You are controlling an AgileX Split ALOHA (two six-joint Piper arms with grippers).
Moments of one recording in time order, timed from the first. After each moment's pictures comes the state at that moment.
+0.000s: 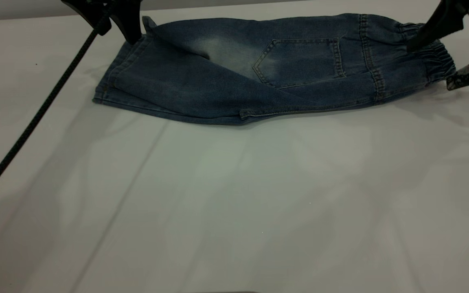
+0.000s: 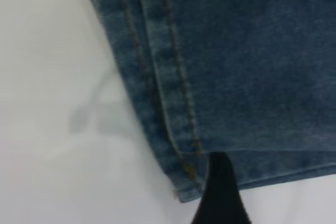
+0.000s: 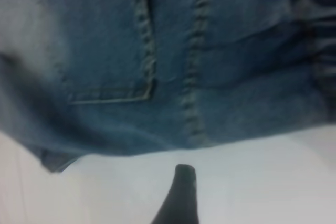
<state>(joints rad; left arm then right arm) -0.24 2.27 -1.81 -0.05 0.86 0.28 -0.20 2.13 -1.13 1.10 0.74 -0.75</state>
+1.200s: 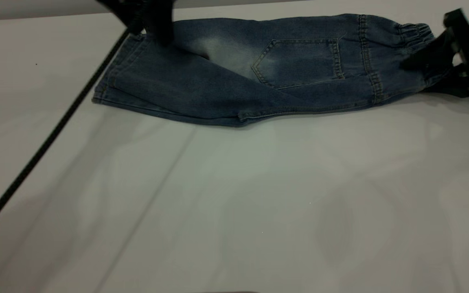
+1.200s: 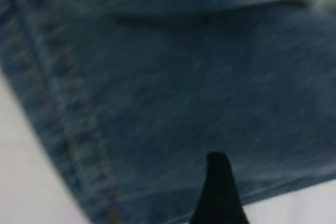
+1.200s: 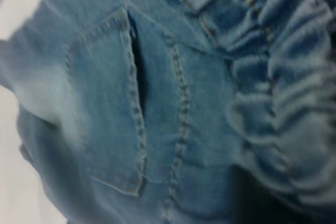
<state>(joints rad) -0.35 2.27 -1.81 -0.08 0.83 0.33 -0.26 2.40 -1.20 1.58 0.87 -1.25</state>
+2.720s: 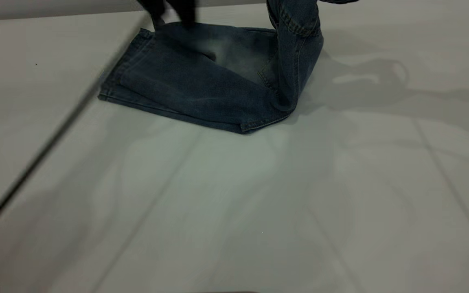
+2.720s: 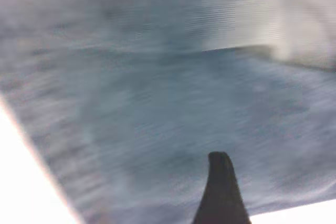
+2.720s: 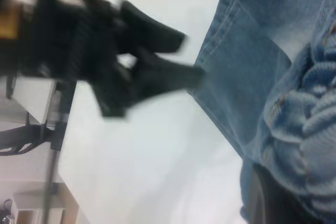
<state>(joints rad) -0.35 2.34 -2.01 -0.06 0.95 0.24 0.06 2.09 -1.27 1.54 0.94 -1.12</state>
